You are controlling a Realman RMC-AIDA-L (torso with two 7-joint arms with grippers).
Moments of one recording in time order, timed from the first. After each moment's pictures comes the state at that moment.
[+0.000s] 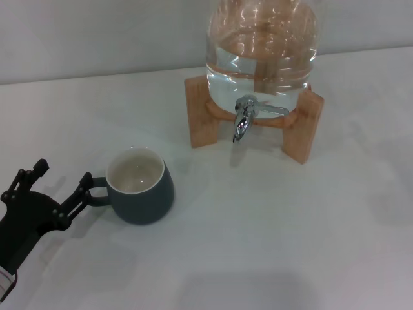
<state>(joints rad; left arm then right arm) -0.21 -2.10 -1.48 -0.38 0.40 -1.10 2.70 0.19 2.00 -0.49 -0.56 1.91 1.25 -2.10</state>
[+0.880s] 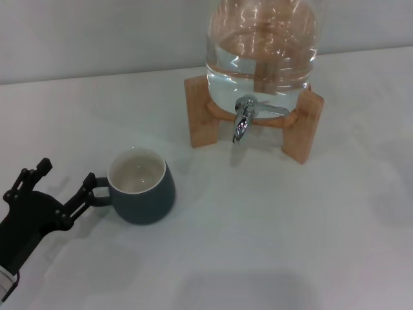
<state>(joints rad) -0.20 -2.09 -1.47 -0.40 0.40 -1.11 2.69 0.19 2.00 -0.49 -0.54 1.91 1.24 -2.11</state>
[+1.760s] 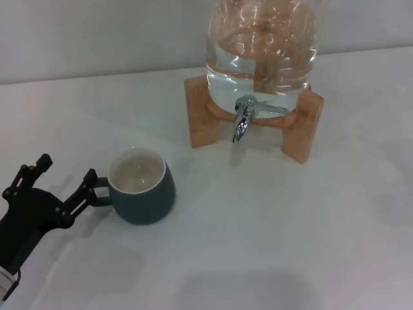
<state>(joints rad) -0.17 -2.10 -1.46 -0.45 0.40 -1.12 2.68 0.19 2.00 -0.48 -0.54 1.91 1.24 -2.11</state>
